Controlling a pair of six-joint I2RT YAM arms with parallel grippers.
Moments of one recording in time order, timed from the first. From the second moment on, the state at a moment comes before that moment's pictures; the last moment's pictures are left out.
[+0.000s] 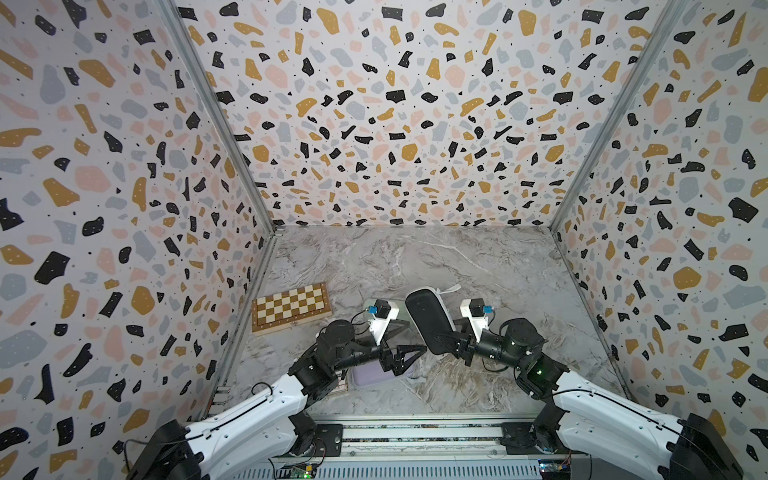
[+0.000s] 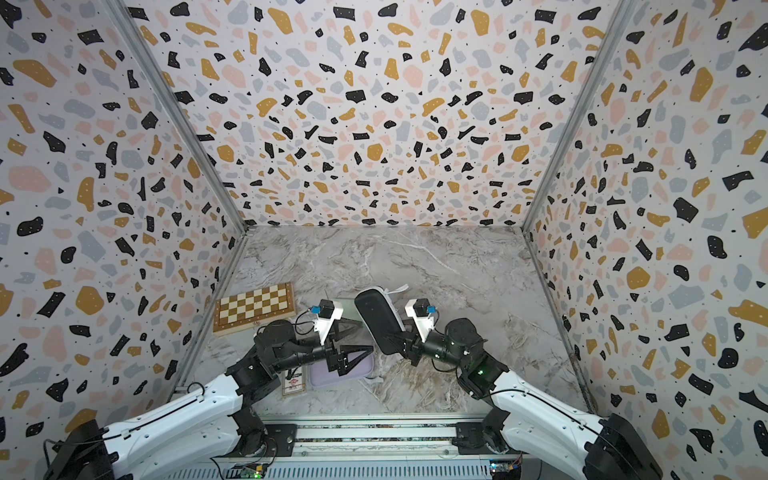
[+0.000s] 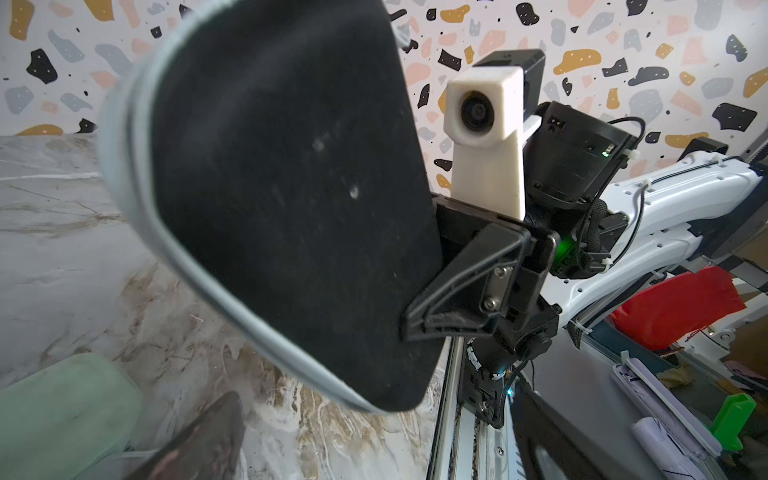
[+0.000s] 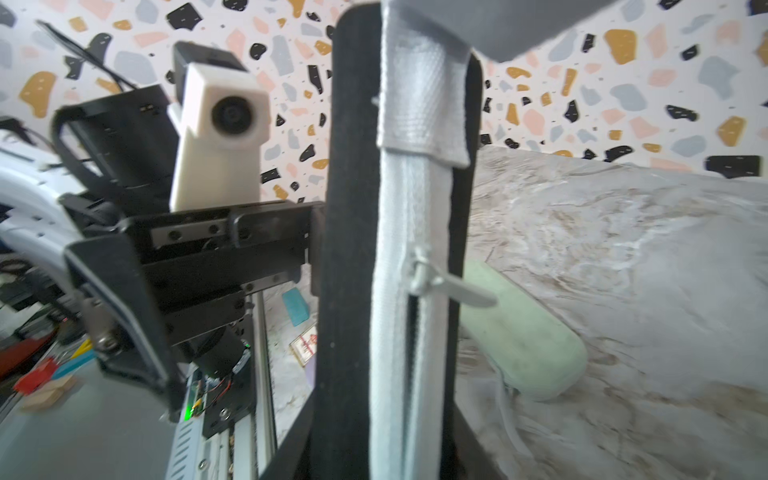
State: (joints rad) left arm -0.77 0.87 0.39 0.37 0.49 -0.36; right arm 0.77 0.88 0.36 0.46 -0.46 0.27
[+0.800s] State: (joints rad) left arm -0.77 0.87 0.28 0.83 0.56 -0.42; right arm 0.86 1.02 0.34 0.71 -0.66 0.24
